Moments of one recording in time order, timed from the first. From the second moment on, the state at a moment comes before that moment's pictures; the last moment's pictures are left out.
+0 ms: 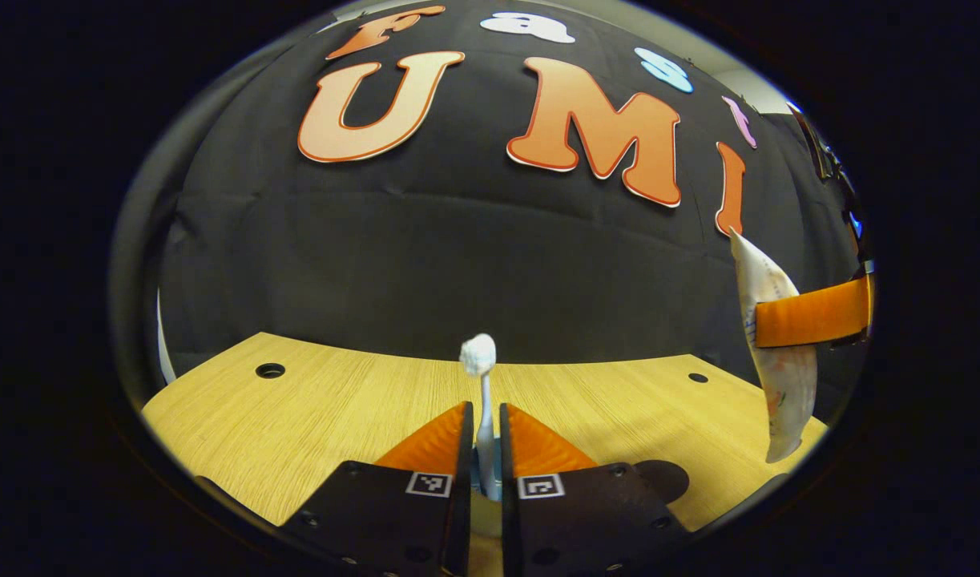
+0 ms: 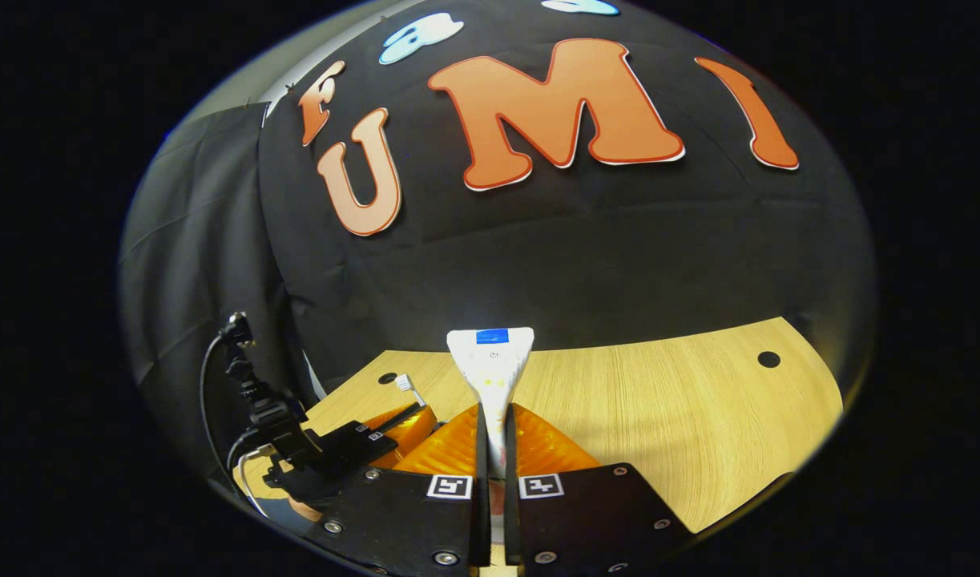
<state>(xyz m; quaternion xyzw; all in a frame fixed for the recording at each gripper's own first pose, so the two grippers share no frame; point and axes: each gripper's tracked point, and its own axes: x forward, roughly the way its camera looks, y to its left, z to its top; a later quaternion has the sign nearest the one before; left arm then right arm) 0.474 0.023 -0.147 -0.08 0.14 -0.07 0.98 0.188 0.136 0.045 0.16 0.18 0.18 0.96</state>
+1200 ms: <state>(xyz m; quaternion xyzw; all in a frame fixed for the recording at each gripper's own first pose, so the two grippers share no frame) 0.365 0.087 -0.132 -0.07 0.17 -0.06 0.98 0.273 0.246 0.026 0.16 0.12 0.22 0.95</state>
